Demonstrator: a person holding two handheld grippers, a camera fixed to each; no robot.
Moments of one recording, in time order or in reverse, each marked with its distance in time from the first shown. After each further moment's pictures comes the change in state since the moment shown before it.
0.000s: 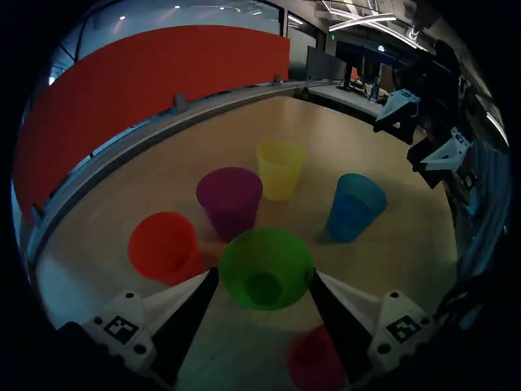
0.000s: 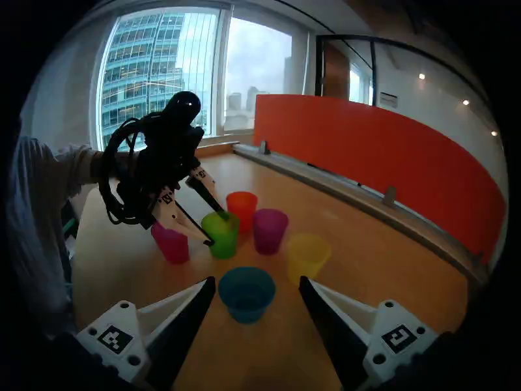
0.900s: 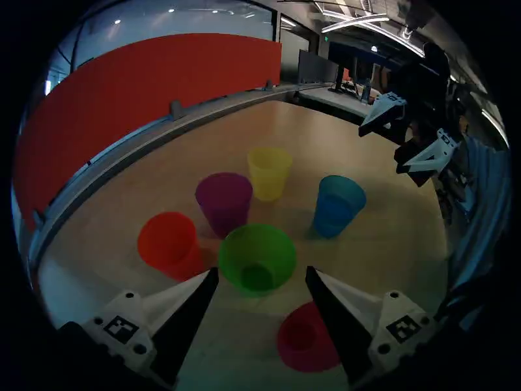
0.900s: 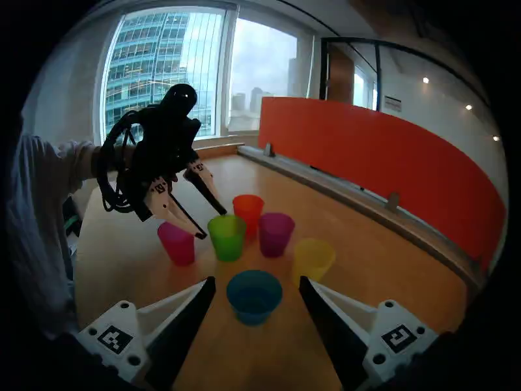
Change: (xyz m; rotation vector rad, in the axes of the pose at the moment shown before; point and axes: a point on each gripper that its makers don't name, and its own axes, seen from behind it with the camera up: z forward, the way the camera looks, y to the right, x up) left arm 0.001 0.008 -0.029 -0.029 0.010 0.014; right arm 0.006 -0.010 -0.003 0.014 0.005 -0.019
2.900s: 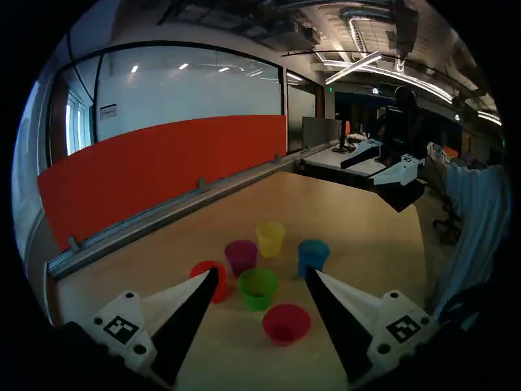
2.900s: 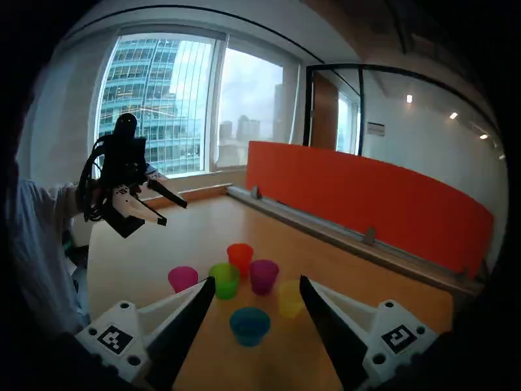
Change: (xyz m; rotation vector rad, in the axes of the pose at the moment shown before) left arm 0.058 0.021 -0.153 0.091 0.331 0.019; right arm 0.081 -0.001 -0.070 -0.066 0.154 0.023
